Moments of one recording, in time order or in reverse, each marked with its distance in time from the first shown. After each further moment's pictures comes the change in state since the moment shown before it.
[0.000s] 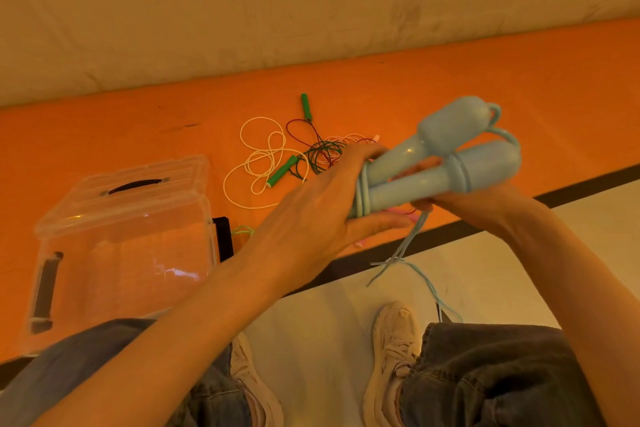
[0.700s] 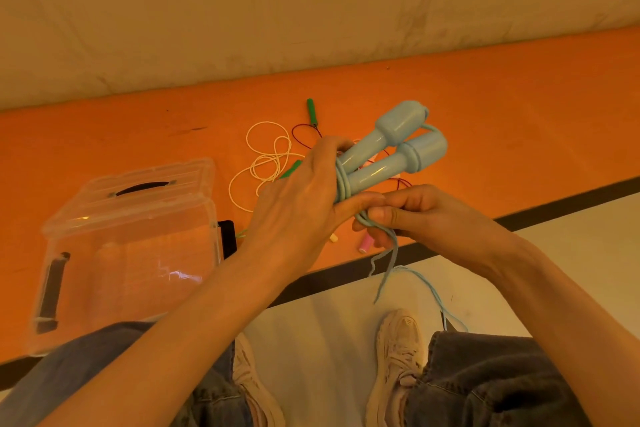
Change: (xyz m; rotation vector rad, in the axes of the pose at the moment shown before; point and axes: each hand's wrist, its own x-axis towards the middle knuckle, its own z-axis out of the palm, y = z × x) left_hand 0.006 -0.022 -0.001 0.284 0.239 -0.092; right_hand -0.011 -0.025 0.046 0.063 -0.172 0.049
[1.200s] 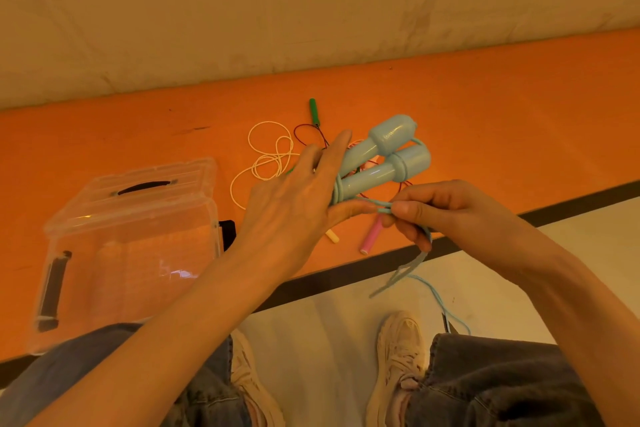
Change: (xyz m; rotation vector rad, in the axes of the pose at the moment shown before) left_hand 0.000 -0.011 0.004 0.455 0.119 0.105; right_hand -0.016 -0.012 -0.011 -0.071 0.102 0.023
